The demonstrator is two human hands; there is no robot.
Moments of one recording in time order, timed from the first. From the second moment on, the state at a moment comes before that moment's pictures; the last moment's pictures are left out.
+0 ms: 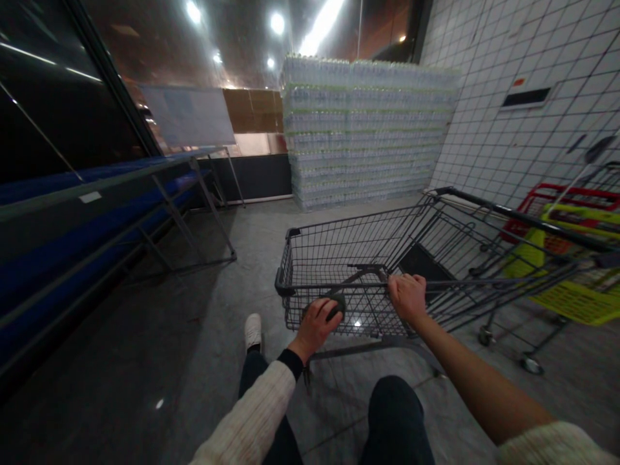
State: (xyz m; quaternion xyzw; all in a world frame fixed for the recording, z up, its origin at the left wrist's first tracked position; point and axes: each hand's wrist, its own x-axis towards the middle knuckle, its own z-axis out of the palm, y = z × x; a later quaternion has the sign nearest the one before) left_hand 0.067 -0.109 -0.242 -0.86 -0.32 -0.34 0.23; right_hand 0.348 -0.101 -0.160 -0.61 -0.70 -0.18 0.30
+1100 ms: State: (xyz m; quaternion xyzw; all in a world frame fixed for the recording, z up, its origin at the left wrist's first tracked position) left_hand 0.155 -0.105 -0.230 -0.88 -0.25 -0.34 0.21; right_hand 0.347 -0.099 -0.159 -0.62 -0.70 -0.19 0.31
